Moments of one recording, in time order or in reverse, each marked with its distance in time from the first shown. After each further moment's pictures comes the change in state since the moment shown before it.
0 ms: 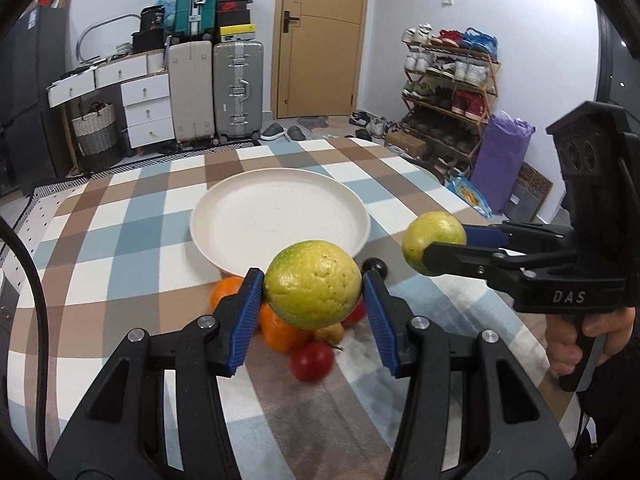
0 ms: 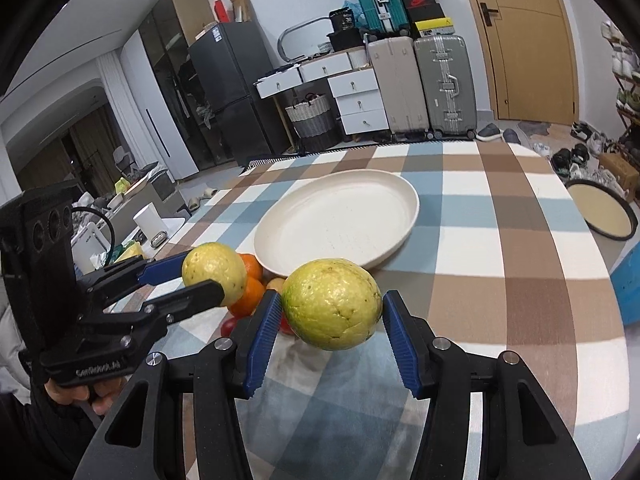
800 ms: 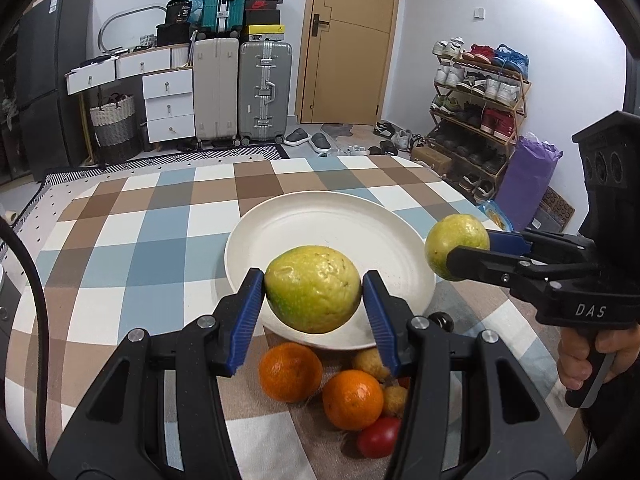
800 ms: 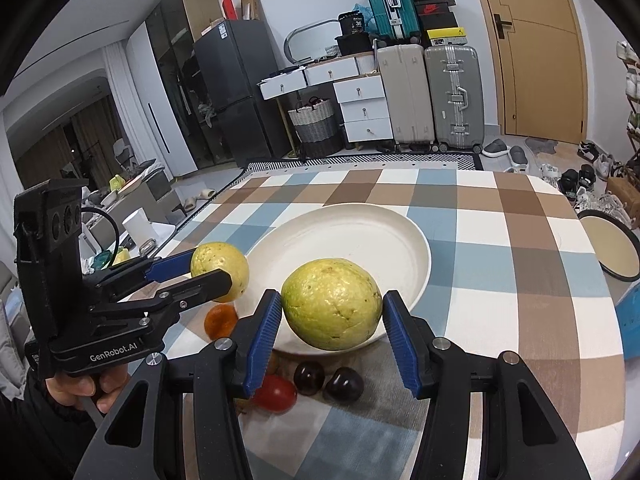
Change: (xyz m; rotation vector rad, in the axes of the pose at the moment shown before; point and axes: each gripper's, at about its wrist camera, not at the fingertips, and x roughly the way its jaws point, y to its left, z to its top) left arm 0.051 0.045 0.036 -0.067 -0.015 0.061; right arm 0.045 -0.006 0.049 -0.045 -0.013 -0.010
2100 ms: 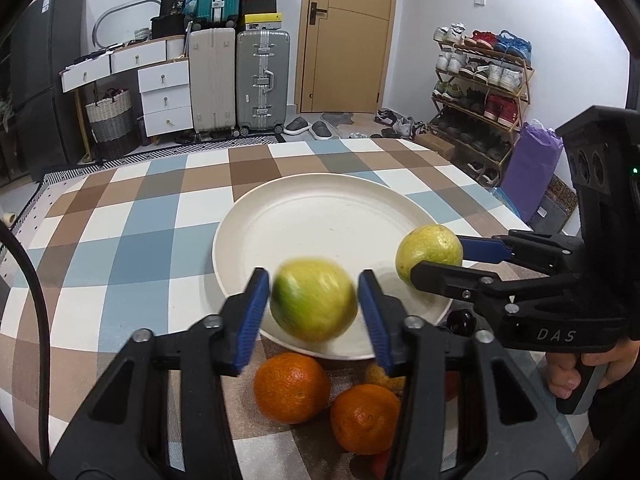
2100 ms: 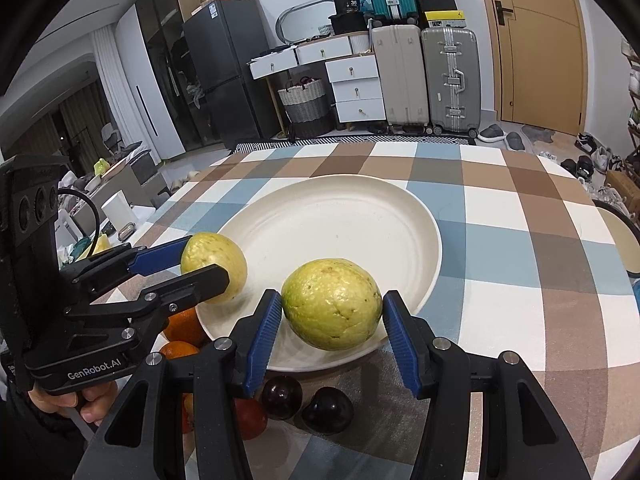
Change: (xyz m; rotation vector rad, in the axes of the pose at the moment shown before) left arm 0.049 0.004 -0.008 0.025 0.040 0.004; right arm 0.048 -0.007 -0.007 -0.005 0.075 -0.040
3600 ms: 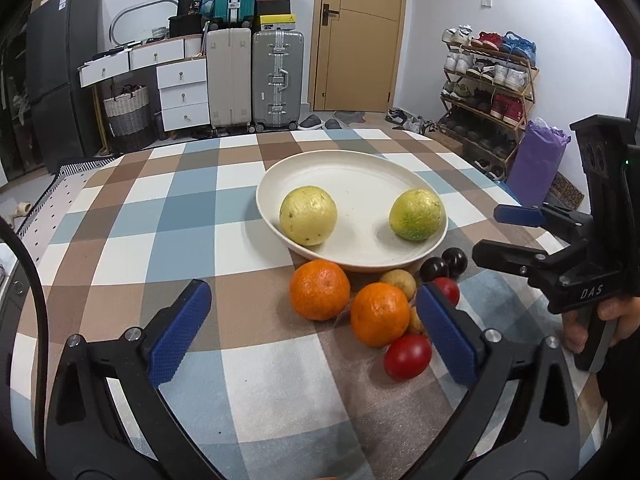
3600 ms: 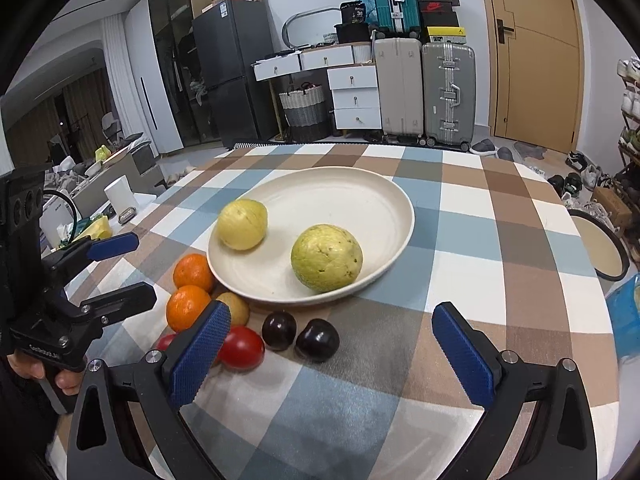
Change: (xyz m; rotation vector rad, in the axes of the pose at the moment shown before) left arm -0.076 0.004 -0.048 -0.023 -0.001 0.048; right arm -0.041 0.002 -0.032 -0.060 -0.027 -0.045
